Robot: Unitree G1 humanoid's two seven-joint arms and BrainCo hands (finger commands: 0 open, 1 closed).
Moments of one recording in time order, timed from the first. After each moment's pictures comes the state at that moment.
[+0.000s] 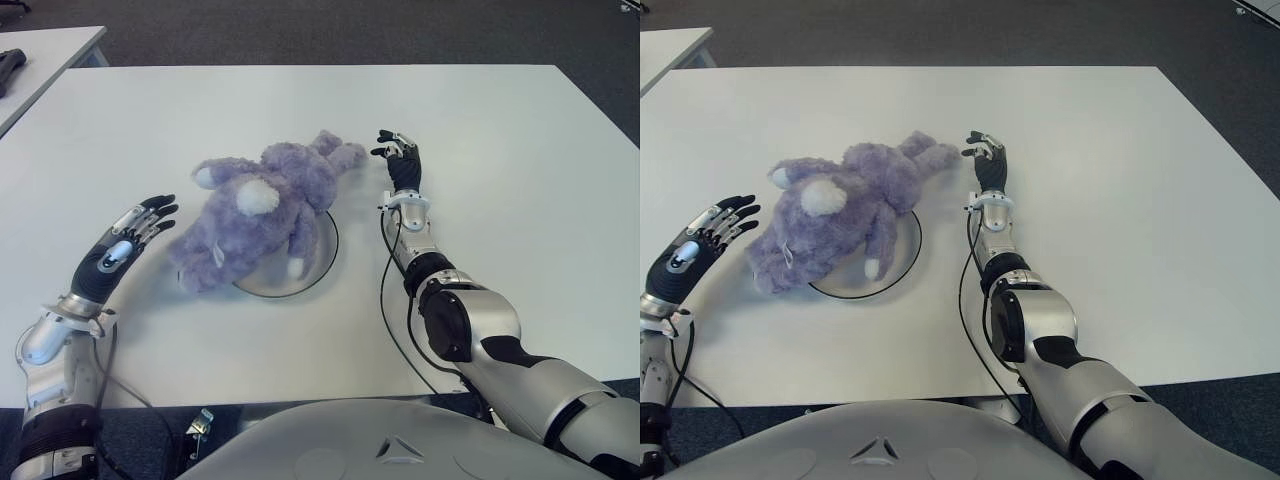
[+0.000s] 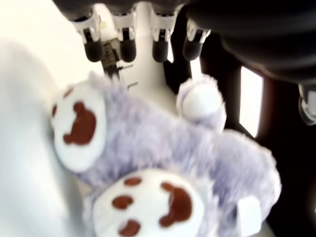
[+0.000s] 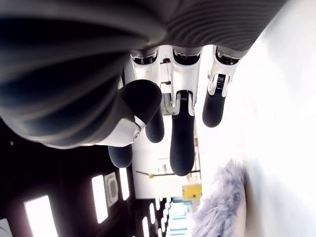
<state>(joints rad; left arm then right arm) 0.21 0.53 0.39 0.29 -0.52 -0.50 -0.82 -0.76 0.08 -0.26 1.25 -0.07 -0.58 -0.20</state>
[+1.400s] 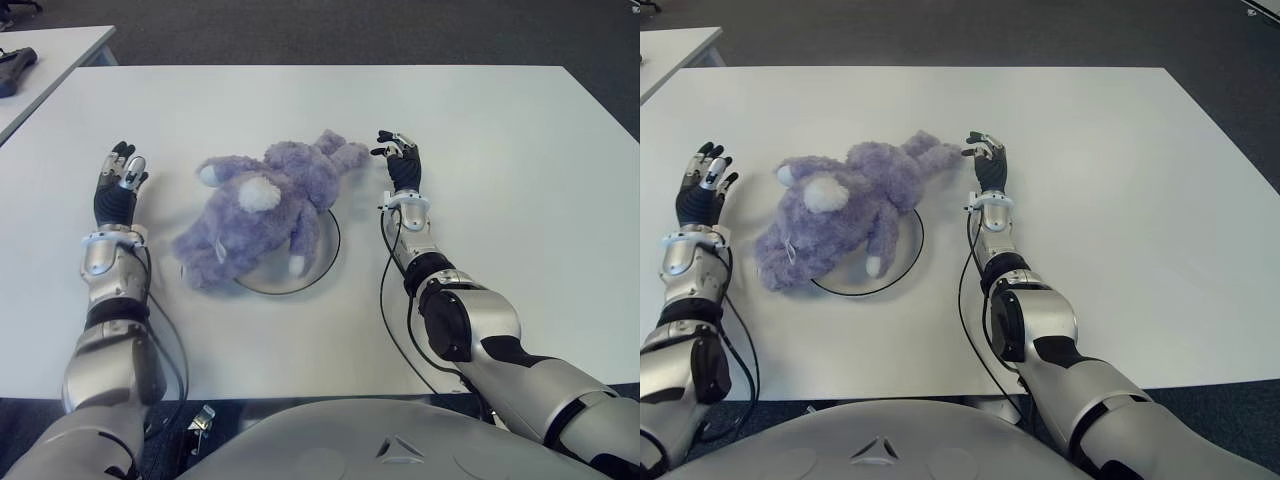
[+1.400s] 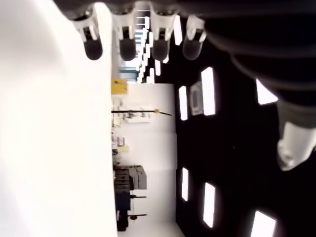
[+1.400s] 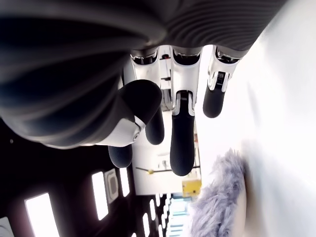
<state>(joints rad) -0.43 0.45 0.42 1.03 -0.28 -0.48 -0.31 -0.76 0.08 -0.26 1.25 -0.07 -0.58 -0.20</state>
